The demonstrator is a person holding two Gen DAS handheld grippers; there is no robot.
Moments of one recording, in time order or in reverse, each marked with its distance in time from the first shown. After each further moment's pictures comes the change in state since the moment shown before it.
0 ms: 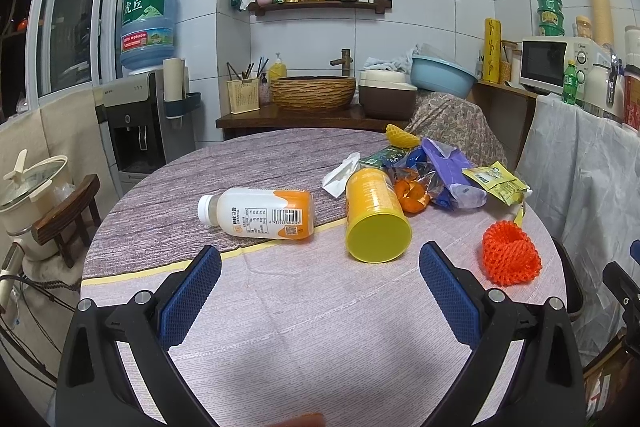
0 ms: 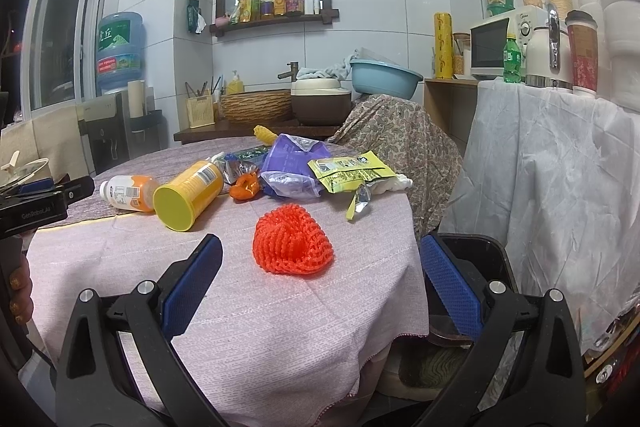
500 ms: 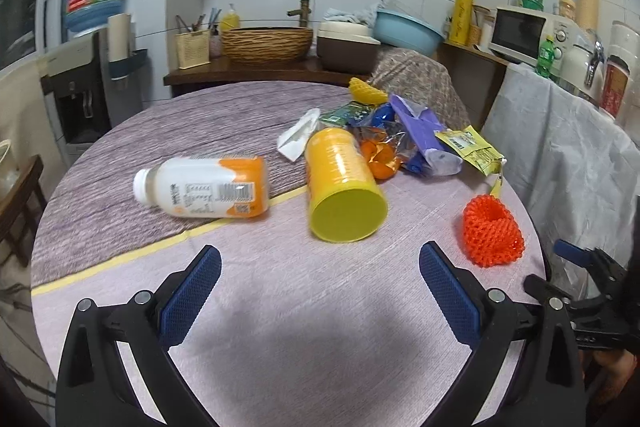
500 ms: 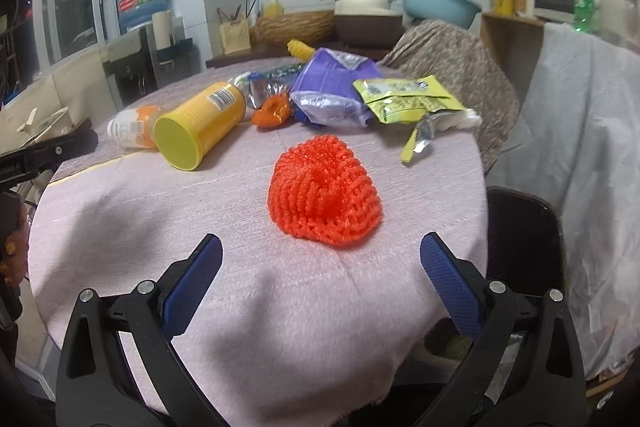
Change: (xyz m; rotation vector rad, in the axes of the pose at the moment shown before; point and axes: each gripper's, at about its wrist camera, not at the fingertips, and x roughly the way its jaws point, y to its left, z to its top) left arm 0.052 0.001 0.012 0.021 0.190 -0.209; right arm 0.097 0.004 -0.009 -0.048 0.310 0.180
